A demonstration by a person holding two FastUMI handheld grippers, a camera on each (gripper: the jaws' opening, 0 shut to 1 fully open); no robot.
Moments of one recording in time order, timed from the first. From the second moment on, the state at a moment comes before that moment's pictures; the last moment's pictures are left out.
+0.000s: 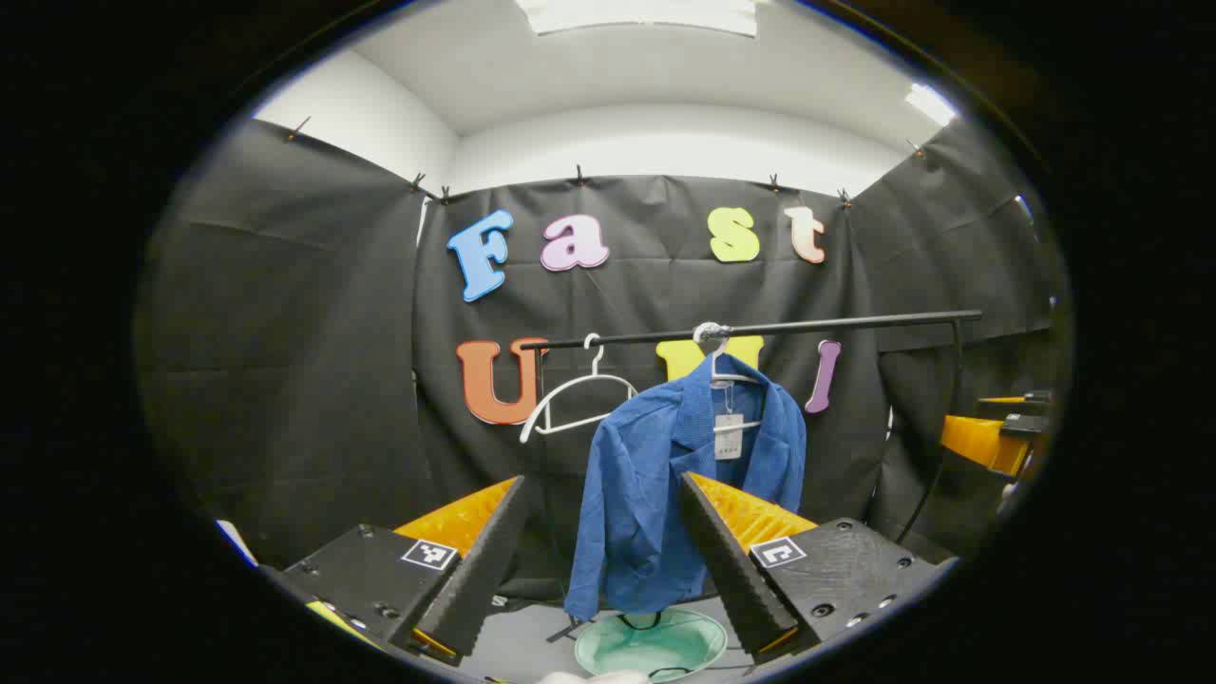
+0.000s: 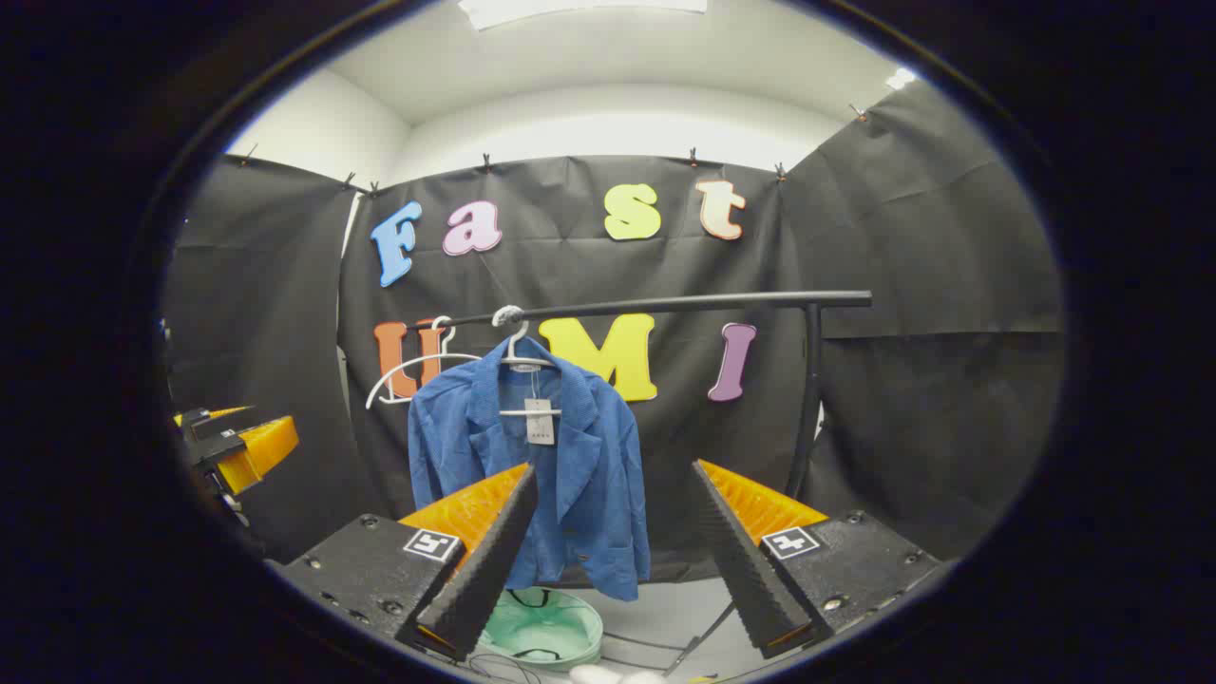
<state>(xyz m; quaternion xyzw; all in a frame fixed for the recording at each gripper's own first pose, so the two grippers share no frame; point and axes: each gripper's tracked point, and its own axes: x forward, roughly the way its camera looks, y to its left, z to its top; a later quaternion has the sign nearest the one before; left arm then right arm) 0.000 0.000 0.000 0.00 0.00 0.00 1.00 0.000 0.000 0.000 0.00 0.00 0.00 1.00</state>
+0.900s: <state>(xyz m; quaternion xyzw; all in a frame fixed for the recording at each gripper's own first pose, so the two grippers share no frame) 0.046 -0.018 -0.011 0.01 -0.01 0.00 1.00 0.074 0.002 -0.029 -0.01 0.01 0.01 1.00</state>
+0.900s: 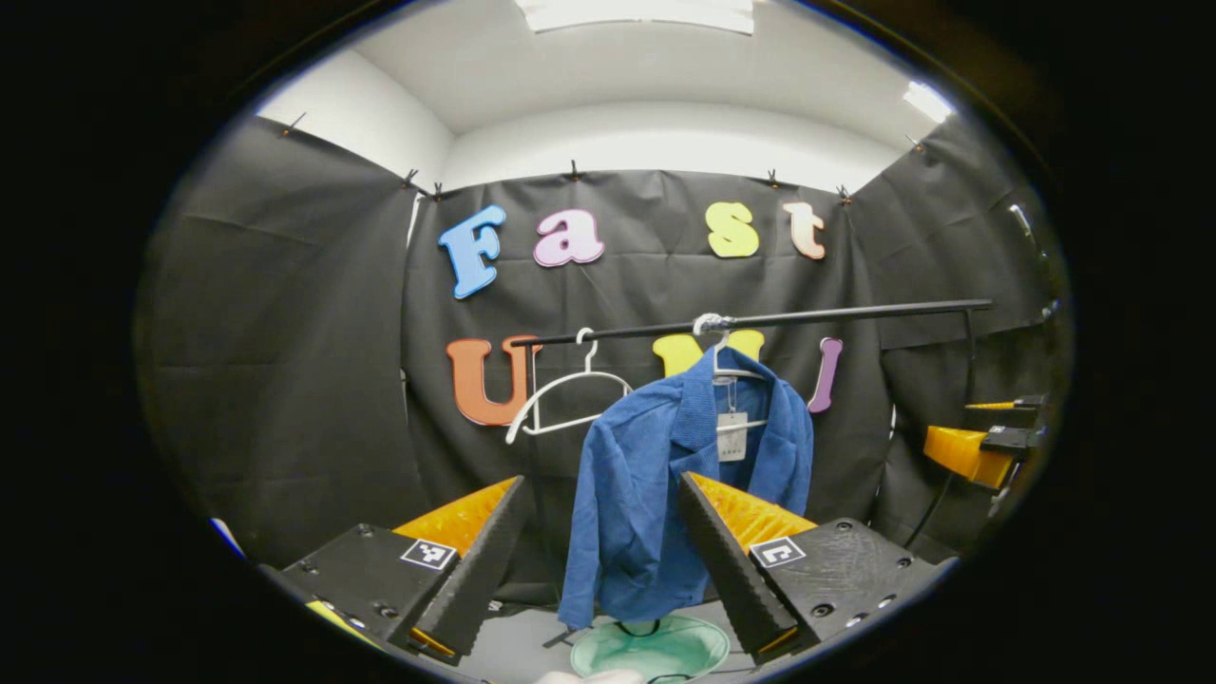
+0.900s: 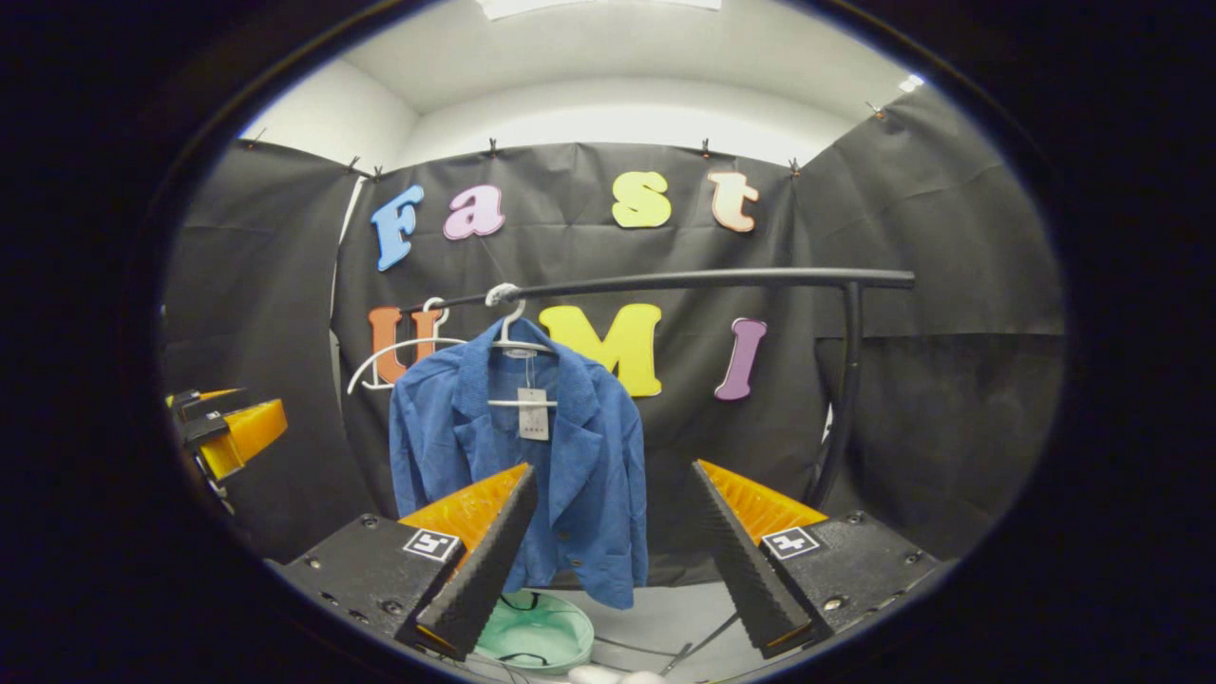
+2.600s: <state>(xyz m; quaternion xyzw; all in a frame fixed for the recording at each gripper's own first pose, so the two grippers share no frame) 0.292 -0.115 -0.114 0.00 0.01 0.06 1.00 0.362 0.068 -0.100 -0.03 0.07 0.17 0.98</state>
